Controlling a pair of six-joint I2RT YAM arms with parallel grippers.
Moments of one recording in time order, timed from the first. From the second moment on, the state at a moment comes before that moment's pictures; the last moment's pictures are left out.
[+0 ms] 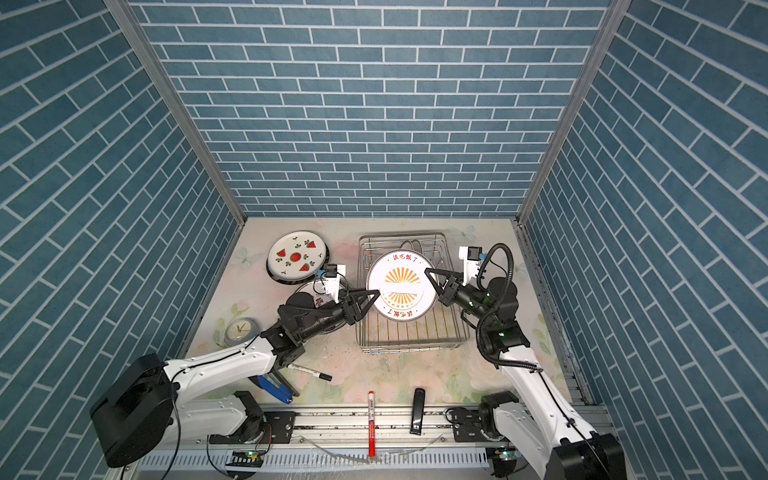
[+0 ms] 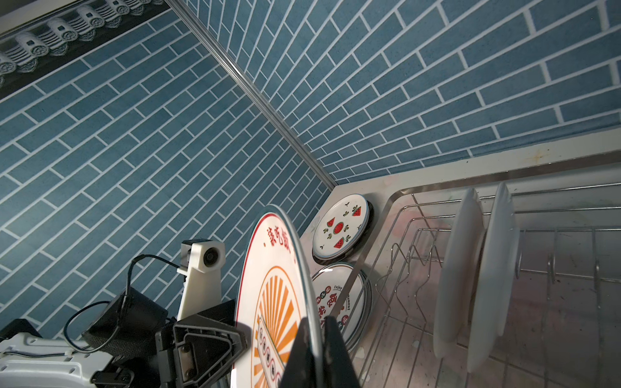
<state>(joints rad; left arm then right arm) -0.78 1.25 0.52 0.70 0.23 -0.74 0.27 0.91 0.52 0.41 -0.69 0.72</state>
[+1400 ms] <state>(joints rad) -0.80 1.33 0.55 0.73 0.23 -0.96 0.26 0.99 0.52 0.45 -0.70 0.64</state>
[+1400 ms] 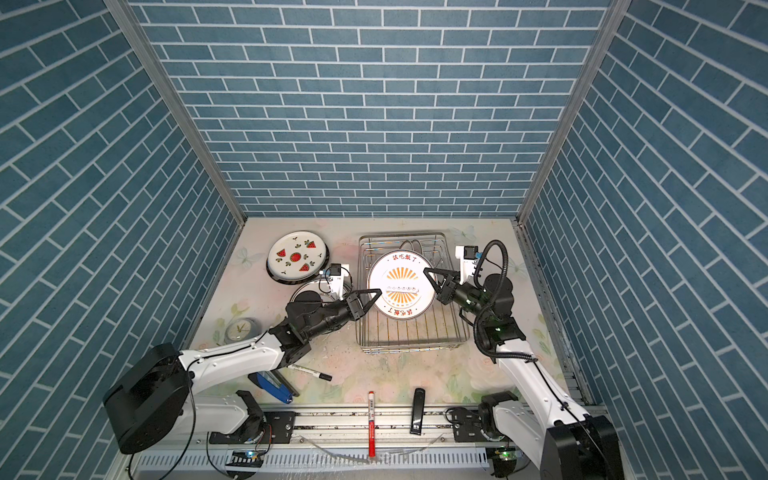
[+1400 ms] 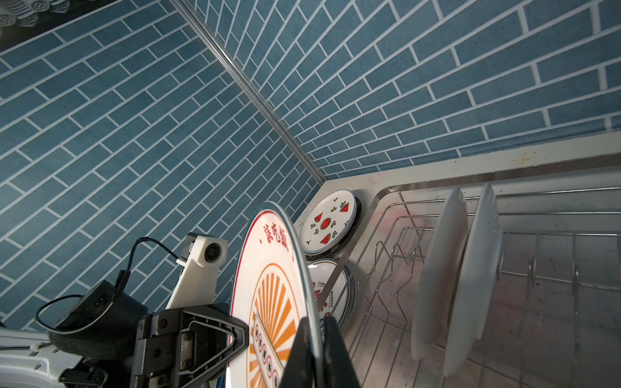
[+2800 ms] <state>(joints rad) -0.66 1.29 0.39 0.84 0.16 -1.01 0.32 1.02 0.52 0.38 -0.66 0.65</state>
